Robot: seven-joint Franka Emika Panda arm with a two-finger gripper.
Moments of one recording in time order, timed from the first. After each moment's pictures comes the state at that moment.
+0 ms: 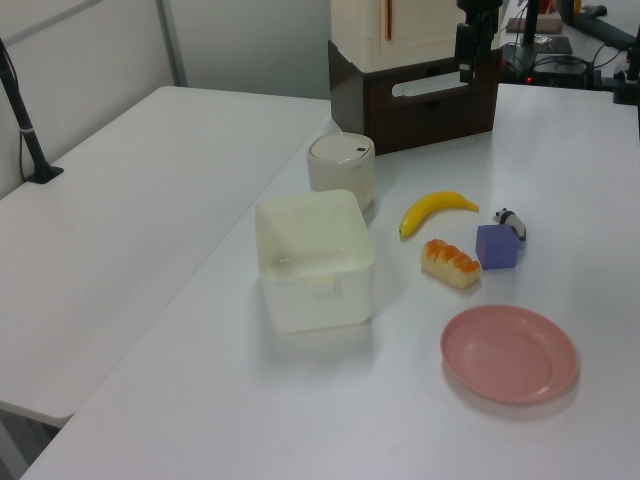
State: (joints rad) arm 0.02 0.07 -0.08 -1.56 -0.05 1.62 0.04
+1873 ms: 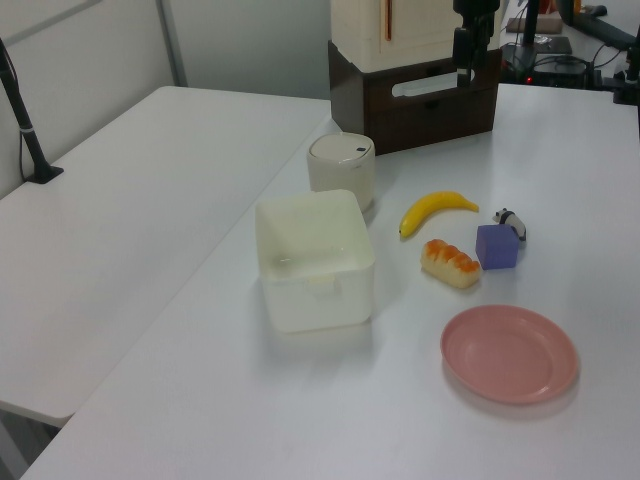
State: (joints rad) arm 0.05 0.07 -0.08 -1.56 -0.05 1.62 0.04
